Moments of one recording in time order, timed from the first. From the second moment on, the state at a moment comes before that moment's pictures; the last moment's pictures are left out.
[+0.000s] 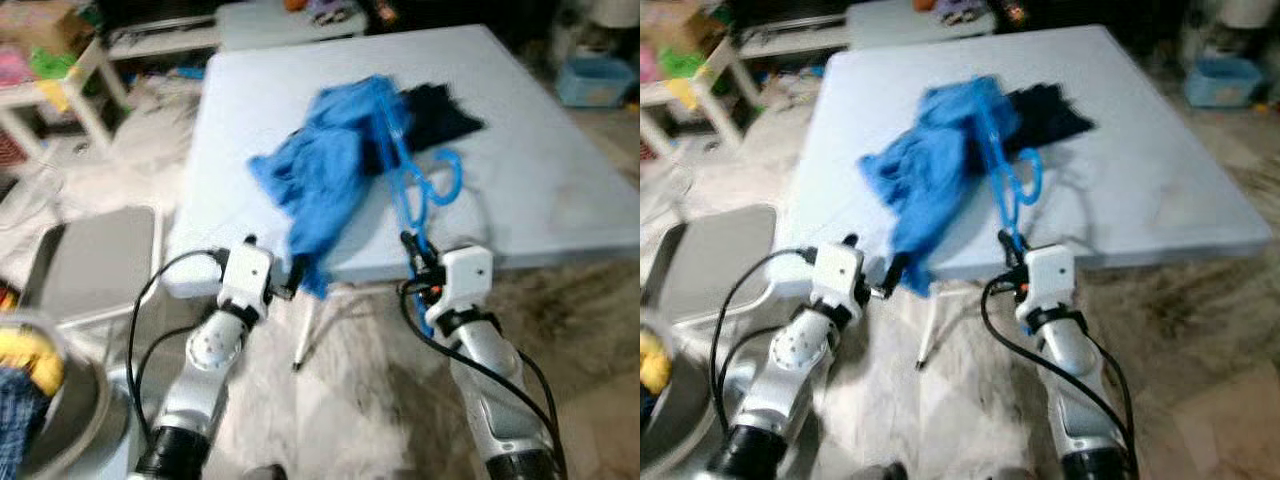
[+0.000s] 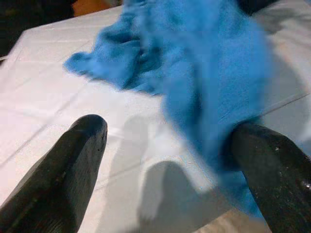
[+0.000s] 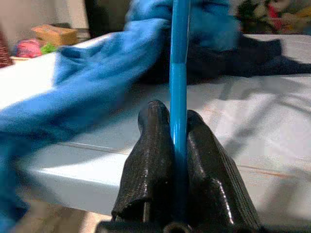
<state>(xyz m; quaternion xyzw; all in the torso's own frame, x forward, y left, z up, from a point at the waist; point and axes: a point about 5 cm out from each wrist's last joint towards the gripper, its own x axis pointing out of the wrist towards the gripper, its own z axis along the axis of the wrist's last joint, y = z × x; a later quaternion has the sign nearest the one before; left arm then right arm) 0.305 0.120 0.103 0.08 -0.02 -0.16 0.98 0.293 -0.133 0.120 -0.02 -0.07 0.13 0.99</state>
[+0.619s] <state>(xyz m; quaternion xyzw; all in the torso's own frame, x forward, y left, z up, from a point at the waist) 0.302 0.120 0.098 0.08 -0.01 -0.16 0.98 0.291 -0.128 0.116 -0.02 -0.06 0.14 0.99</state>
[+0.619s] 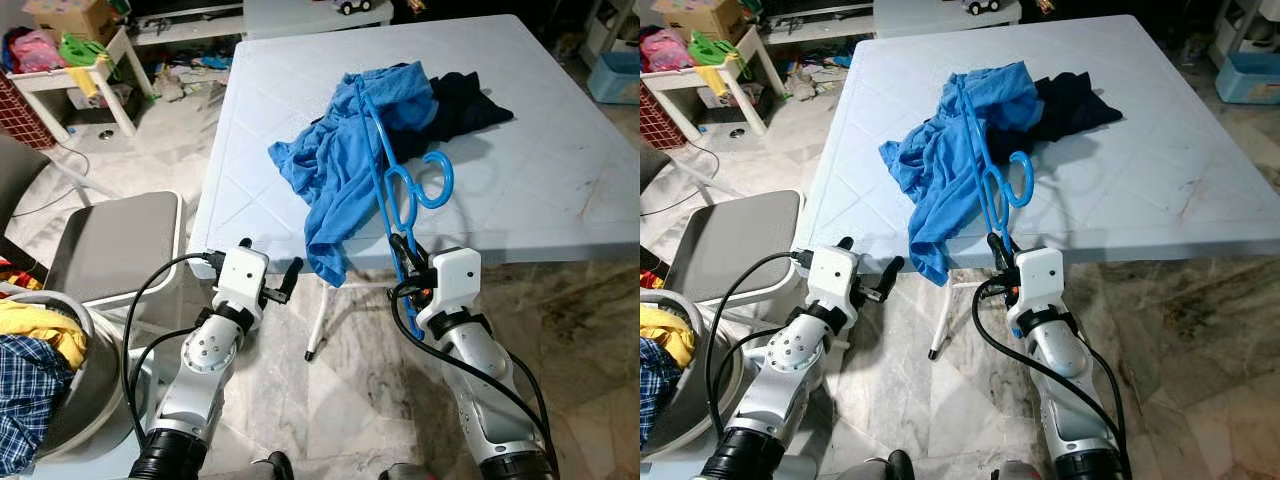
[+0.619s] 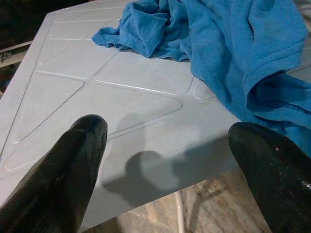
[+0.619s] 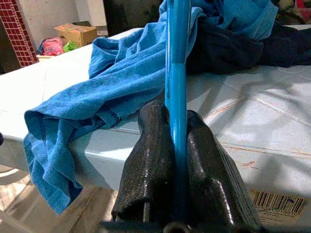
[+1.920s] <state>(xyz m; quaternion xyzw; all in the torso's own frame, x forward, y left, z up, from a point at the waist) 0.298 0.121 0.093 0.05 0.00 -0.15 0.99 0.288 -0.127 0.113 -0.02 -0.06 0.16 0.99</state>
